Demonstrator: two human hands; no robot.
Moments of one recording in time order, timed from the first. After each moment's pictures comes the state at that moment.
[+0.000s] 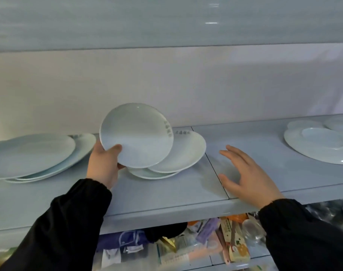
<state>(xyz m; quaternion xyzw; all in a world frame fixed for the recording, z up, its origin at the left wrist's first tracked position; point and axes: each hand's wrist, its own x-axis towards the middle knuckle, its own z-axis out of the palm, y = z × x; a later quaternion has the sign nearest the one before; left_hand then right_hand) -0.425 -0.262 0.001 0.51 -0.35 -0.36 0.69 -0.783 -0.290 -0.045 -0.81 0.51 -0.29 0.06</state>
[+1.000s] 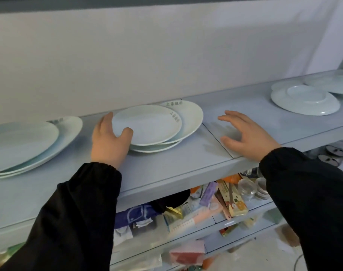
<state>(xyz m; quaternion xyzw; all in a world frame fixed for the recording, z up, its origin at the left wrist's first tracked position) -0.416 -0.270 -0.024 0.67 -0.56 -0.14 0.47 -0.776 -0.286 -0.040 -0.78 0.56 -0.27 0.08</state>
